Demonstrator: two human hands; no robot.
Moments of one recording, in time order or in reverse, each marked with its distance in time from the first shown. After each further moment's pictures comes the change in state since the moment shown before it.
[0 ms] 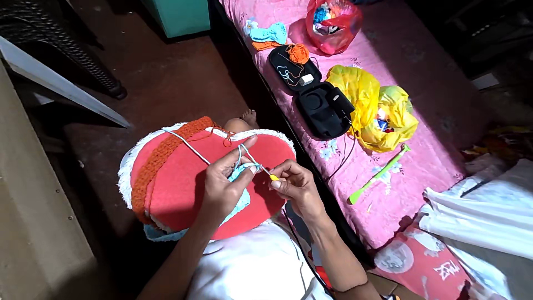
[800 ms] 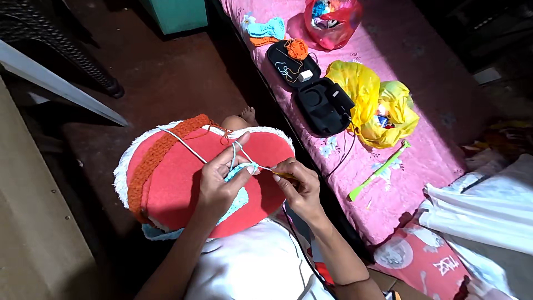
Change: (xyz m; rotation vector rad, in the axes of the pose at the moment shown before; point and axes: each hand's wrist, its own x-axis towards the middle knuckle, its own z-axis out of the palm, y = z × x) left_hand -0.002 0.005 -0.002 -0.020 -0.022 -0.066; right_hand 0.003 0.010 -0.013 -0.668 0.040 -0.479
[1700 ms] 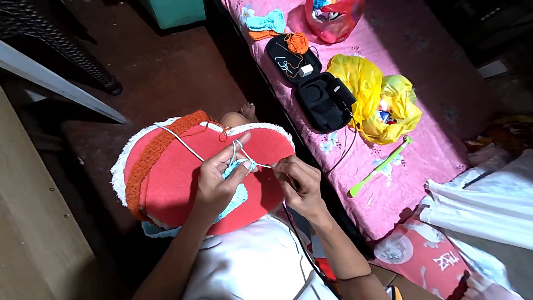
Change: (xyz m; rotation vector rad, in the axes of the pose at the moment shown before) left_hand 0.002 0.000 -0.001 0.073 -0.006 -0.007; right_hand -0.001 0.005 -0.004 -0.227 -0.016 -0.129
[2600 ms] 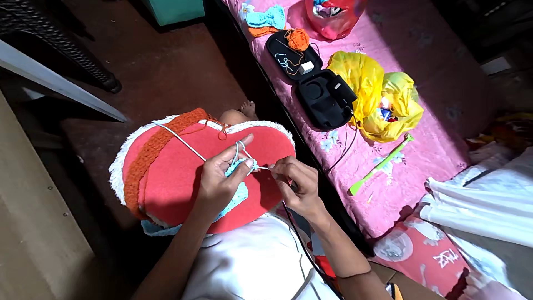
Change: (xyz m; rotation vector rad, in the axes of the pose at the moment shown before) left_hand 0.000 -0.007 0.001 0.025 -0.031 -0.006; right_hand -0.004 0.002 0.004 0.048 -0.004 -0.021
